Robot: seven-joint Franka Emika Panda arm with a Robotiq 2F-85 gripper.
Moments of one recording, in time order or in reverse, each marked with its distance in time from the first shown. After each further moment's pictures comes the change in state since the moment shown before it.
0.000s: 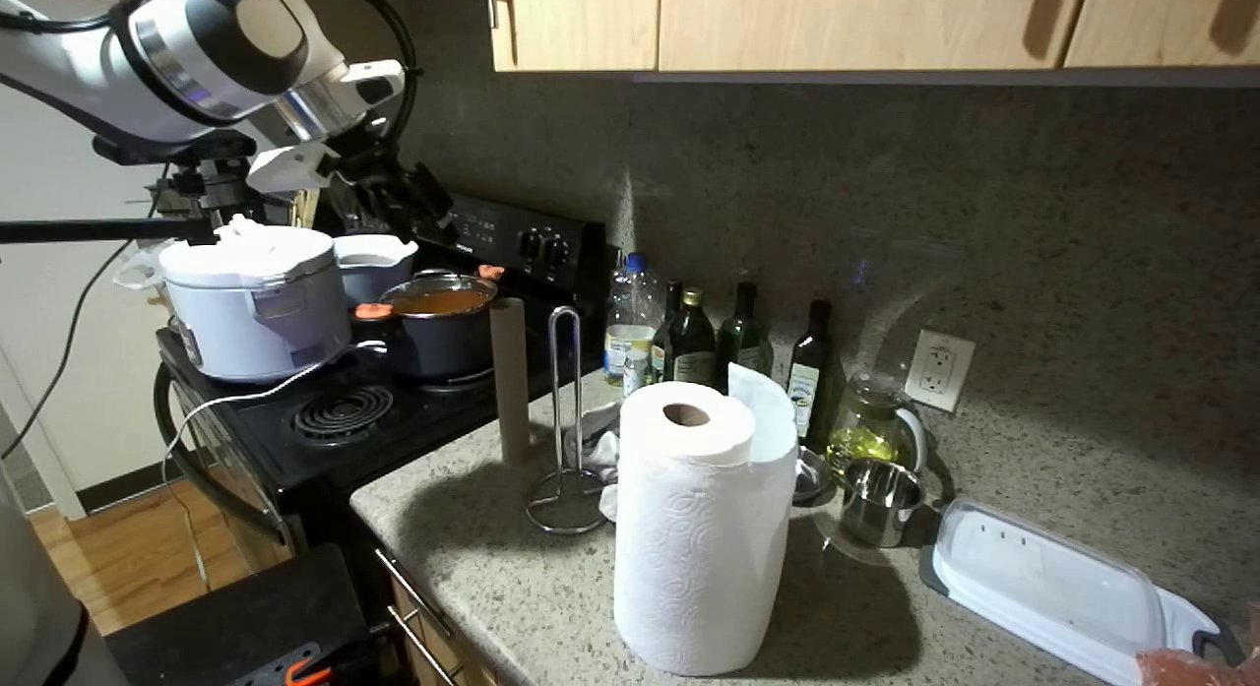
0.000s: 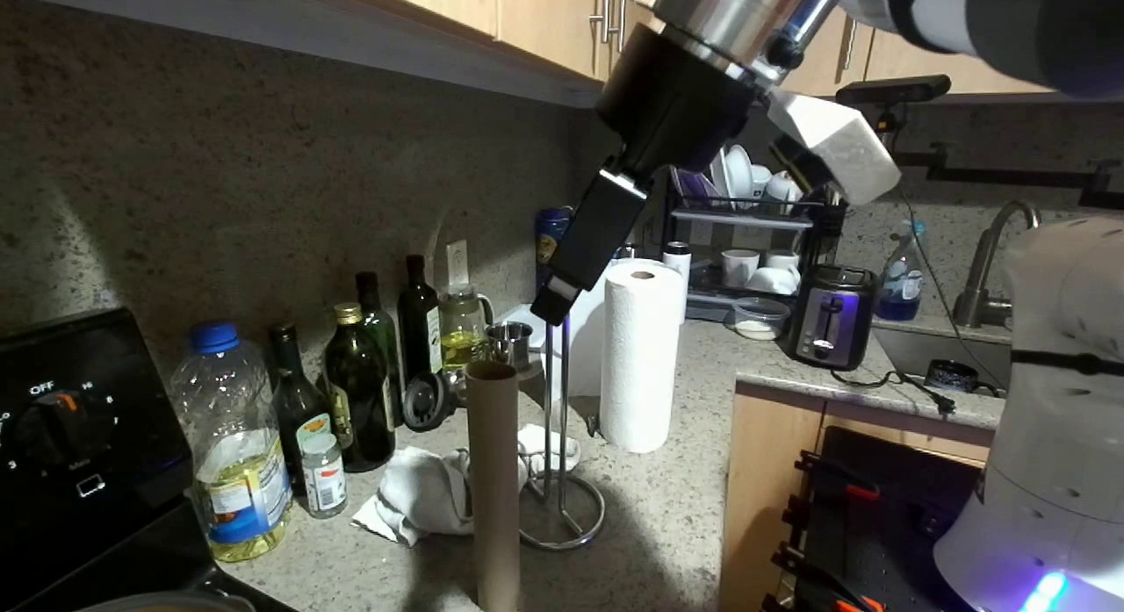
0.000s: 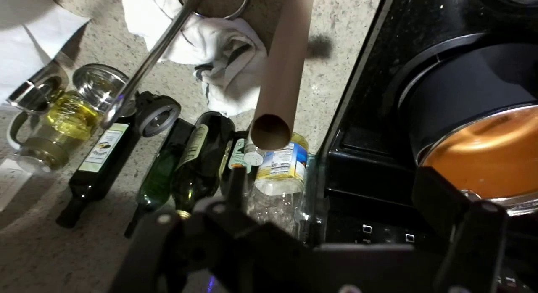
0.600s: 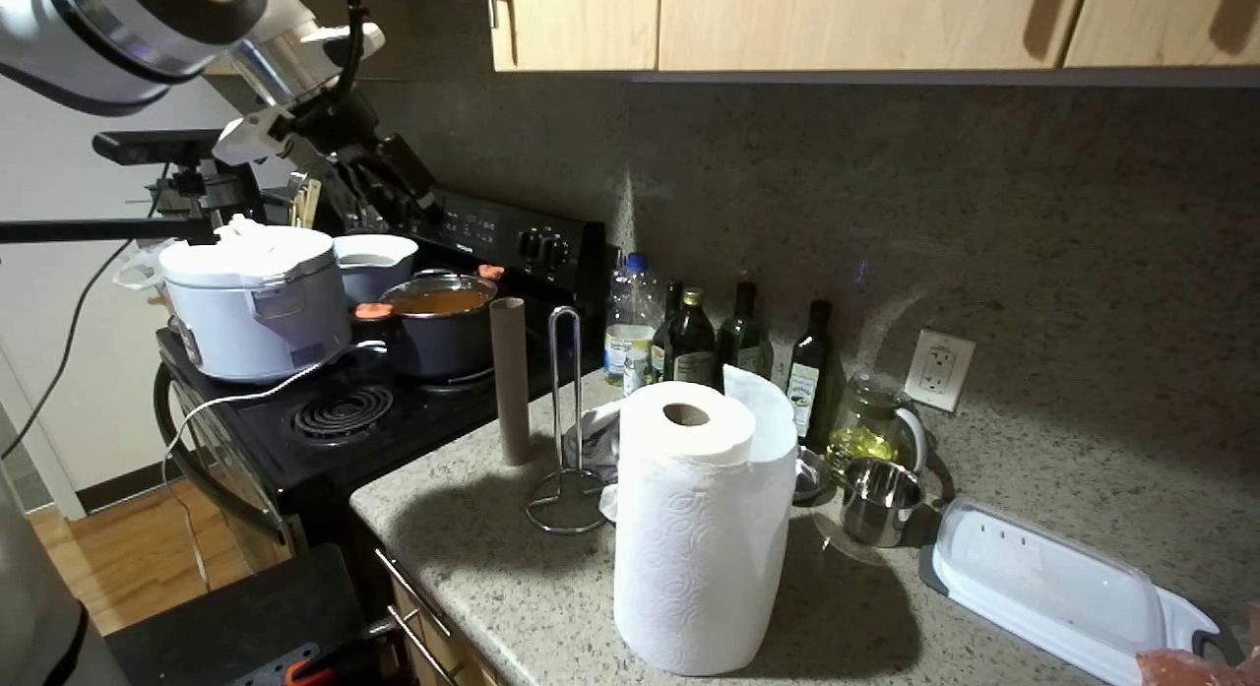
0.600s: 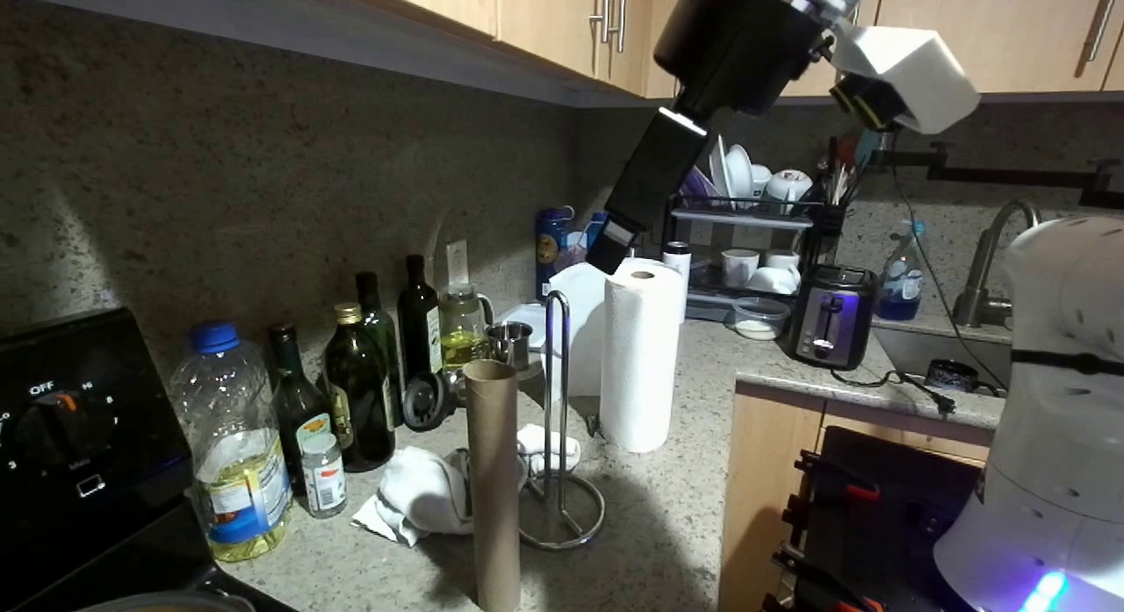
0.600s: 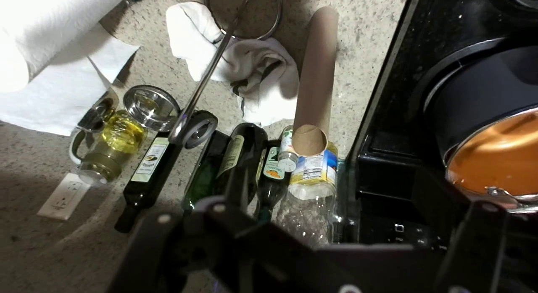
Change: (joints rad) arm -0.001 -0.134 -0.009 -0.002 0.049 -0.161 0.002
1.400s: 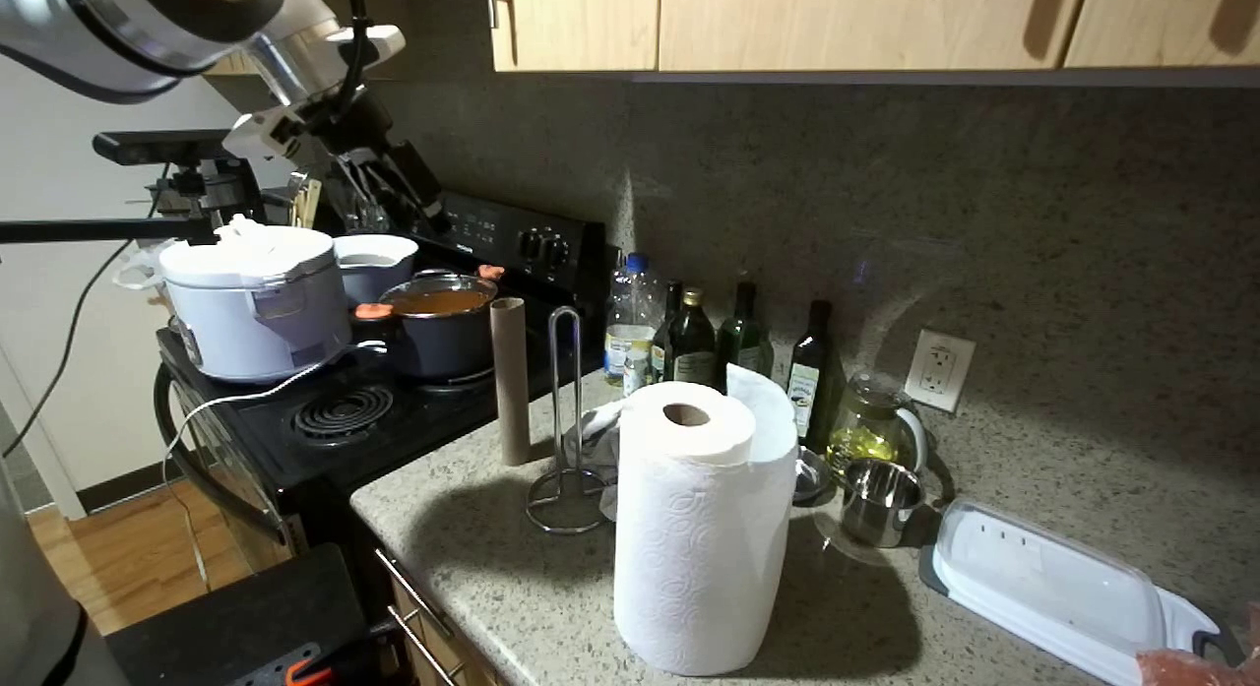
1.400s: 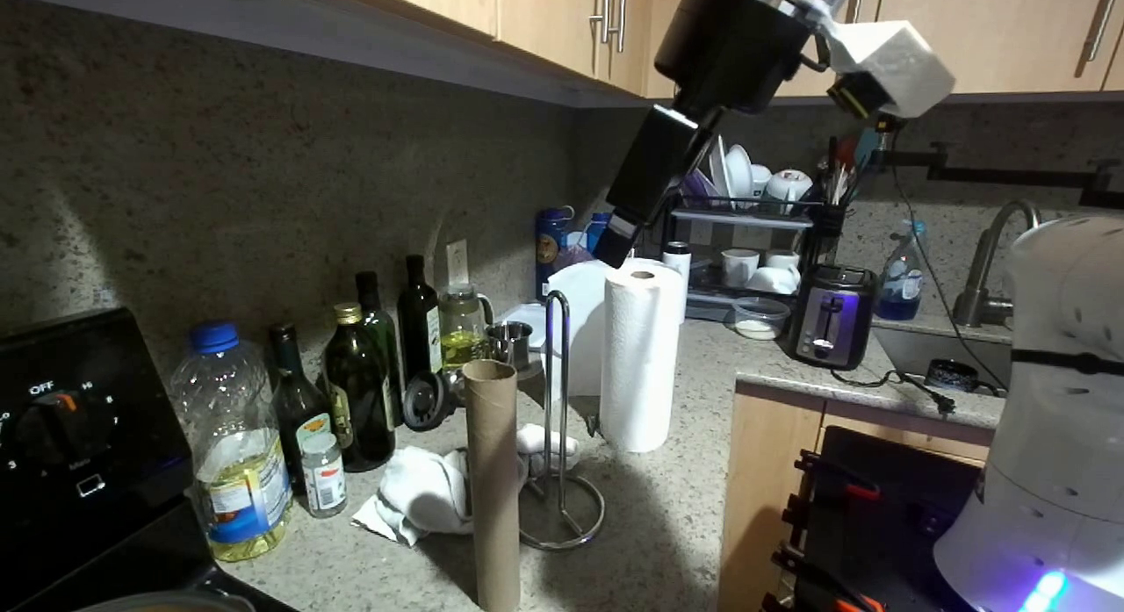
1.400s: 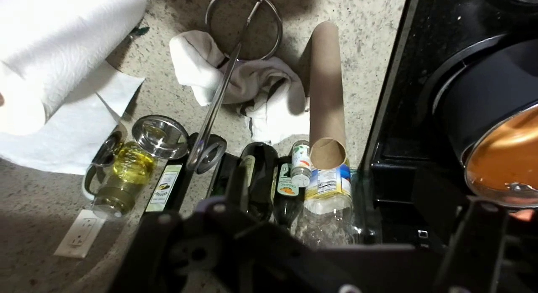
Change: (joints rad) arm -0.021 -0.012 -0.034 -0.007 0.063 -0.032 0.000
